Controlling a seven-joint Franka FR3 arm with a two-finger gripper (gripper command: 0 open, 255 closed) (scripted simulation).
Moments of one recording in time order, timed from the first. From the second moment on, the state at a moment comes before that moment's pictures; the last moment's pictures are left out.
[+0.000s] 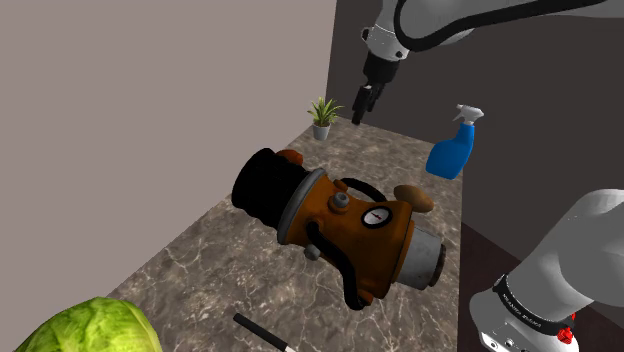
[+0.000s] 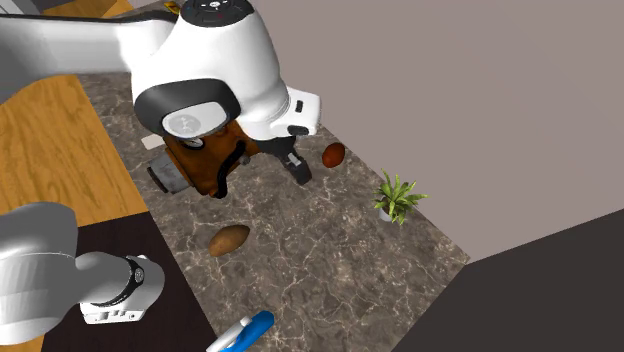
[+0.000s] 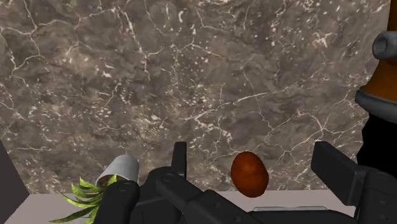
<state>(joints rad) 0.08 -0.26 0.06 -2.17 0.01 2.07 -0.26</state>
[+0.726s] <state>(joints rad) 0.14 0.14 0.10 -1.93 -0.02 2.22 -0.44</state>
